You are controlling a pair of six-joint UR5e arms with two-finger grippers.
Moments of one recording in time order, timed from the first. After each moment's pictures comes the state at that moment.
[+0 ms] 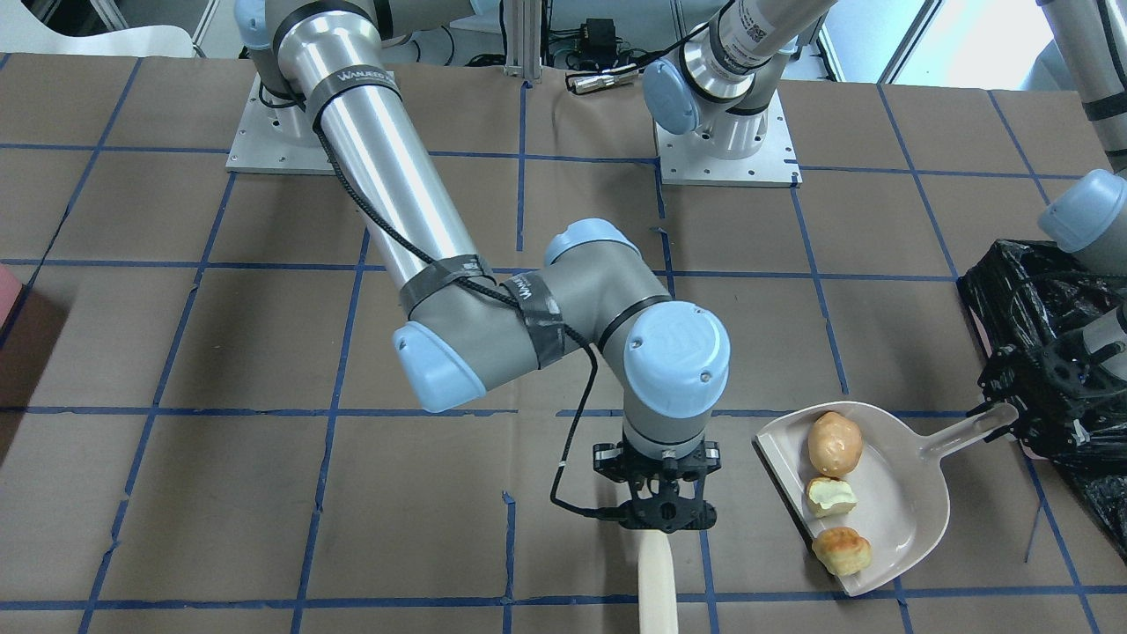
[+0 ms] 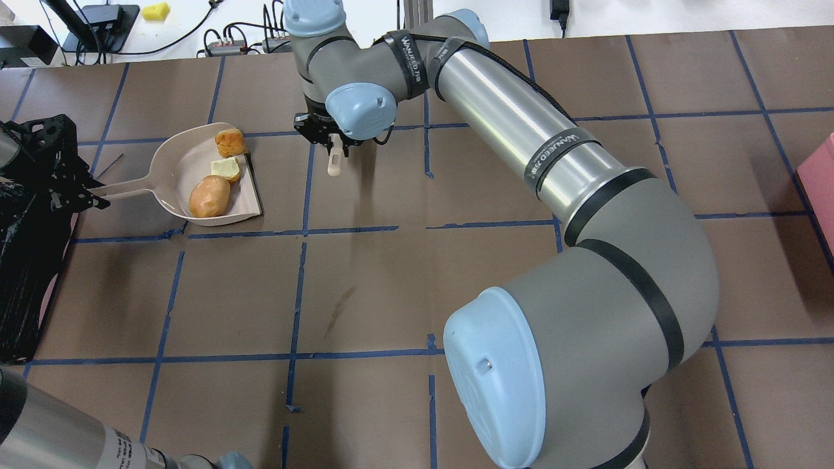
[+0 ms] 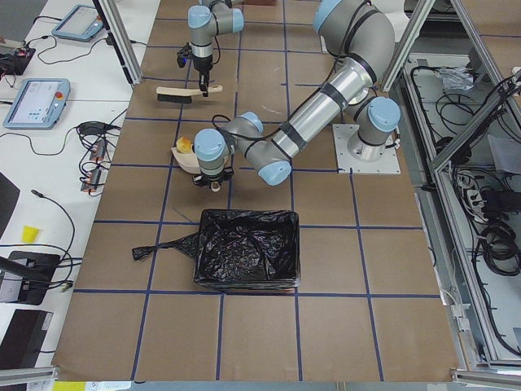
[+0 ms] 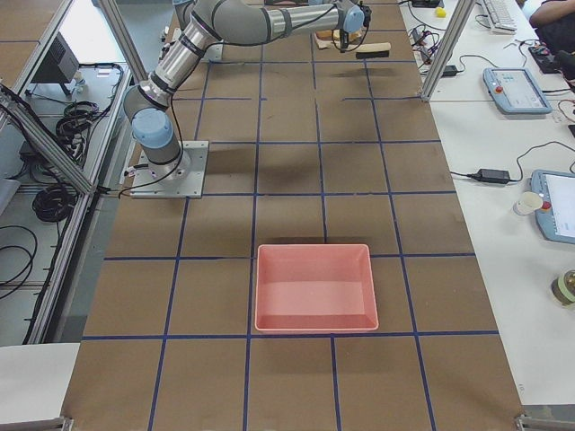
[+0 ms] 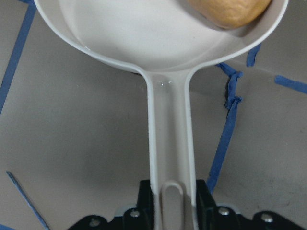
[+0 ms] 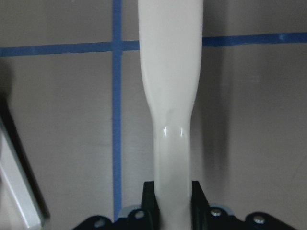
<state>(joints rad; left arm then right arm) -0.92 -2.03 -1.63 -1.10 1.37 1.89 2.04 -0.68 0.89 -1.85 -1.49 0.52</state>
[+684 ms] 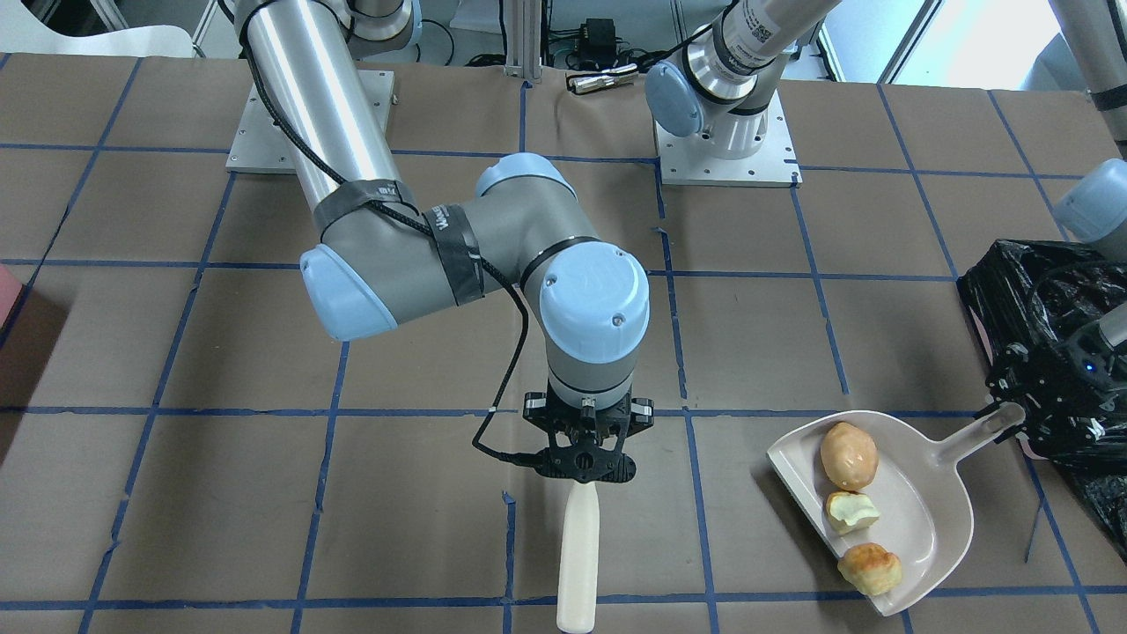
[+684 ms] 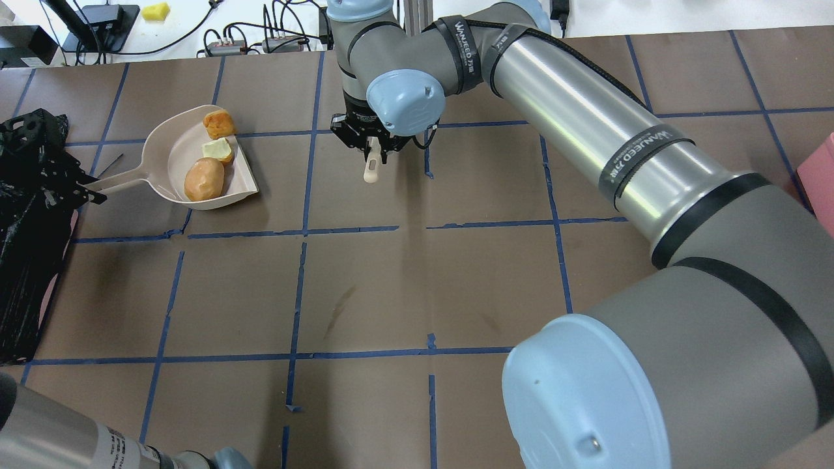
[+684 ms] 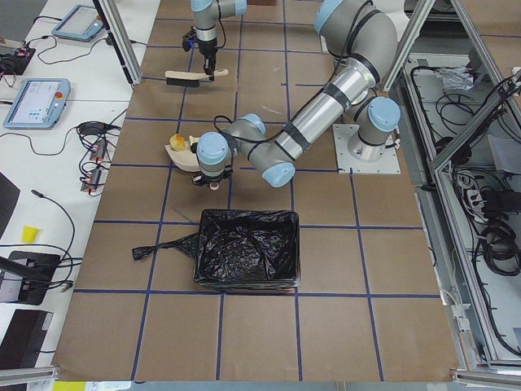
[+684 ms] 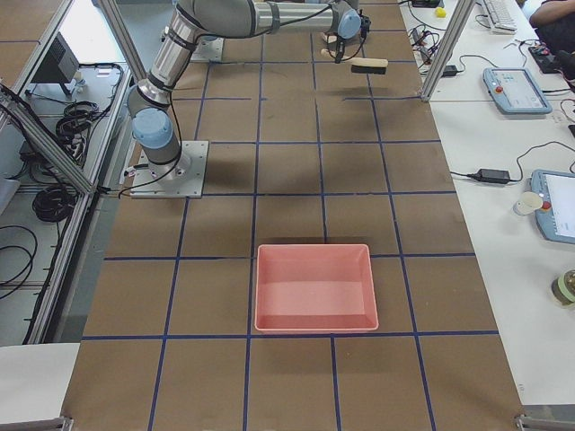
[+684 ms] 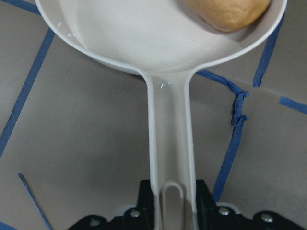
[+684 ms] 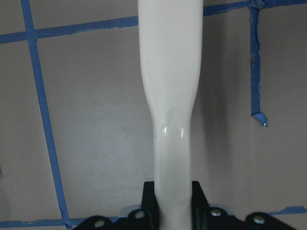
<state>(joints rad) -0.87 -2.02 -1.63 -1.11 1.26 1.83 2.00 -0.90 1.14 -1.83 -1.51 0.53</state>
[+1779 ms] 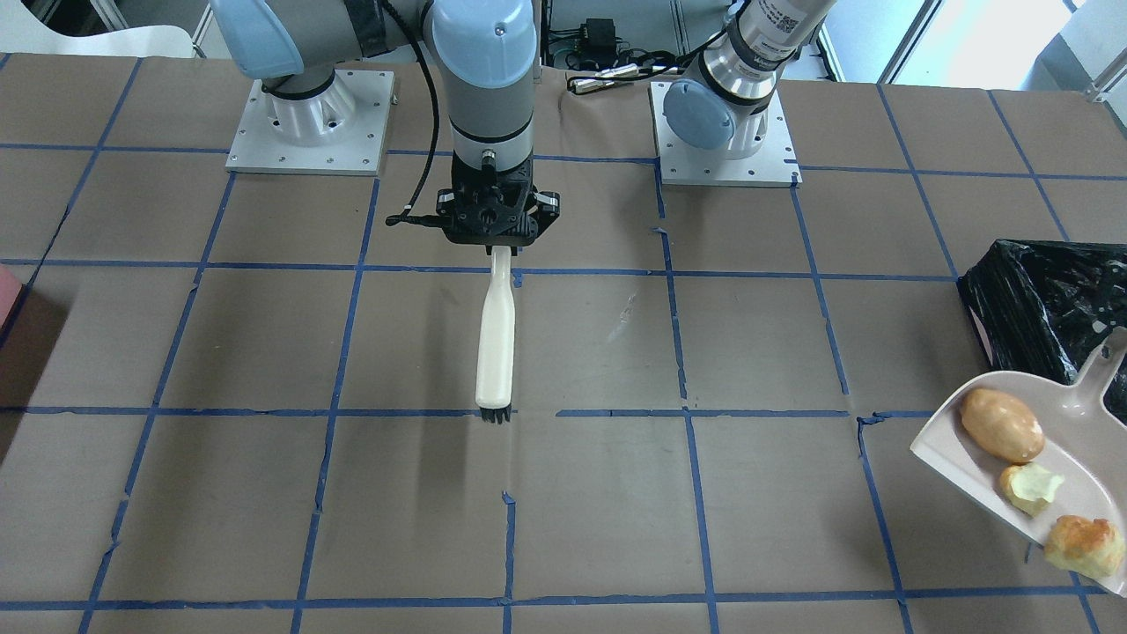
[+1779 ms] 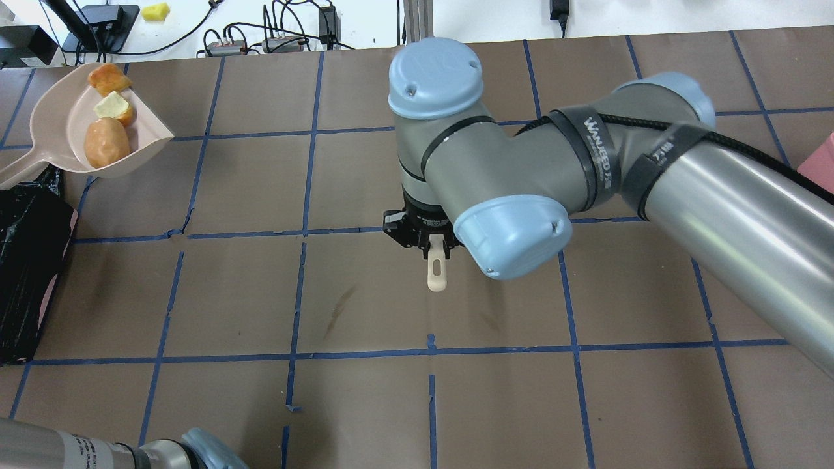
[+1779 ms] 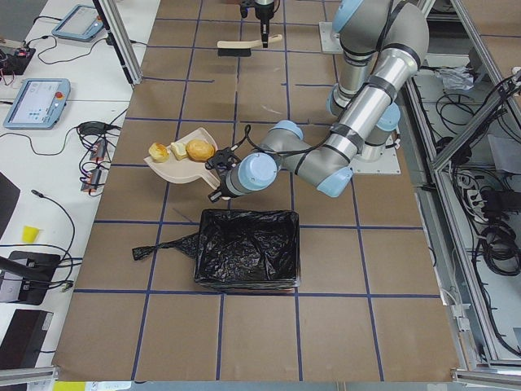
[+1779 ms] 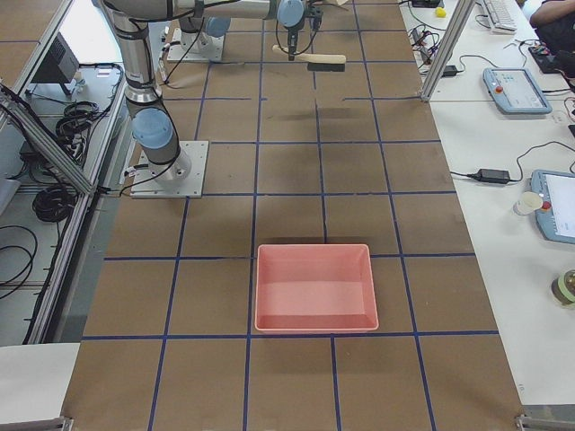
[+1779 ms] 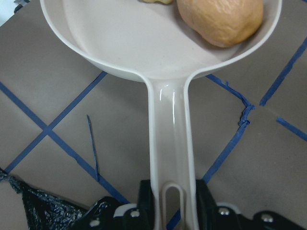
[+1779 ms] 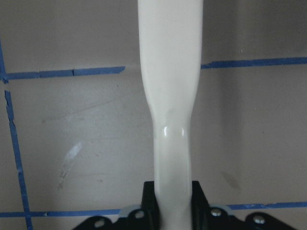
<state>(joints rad) -0.60 -1.86 -1.62 -1.27 1.07 1.79 2.01 -1.44 1.76 -1.83 -1.52 0.46</state>
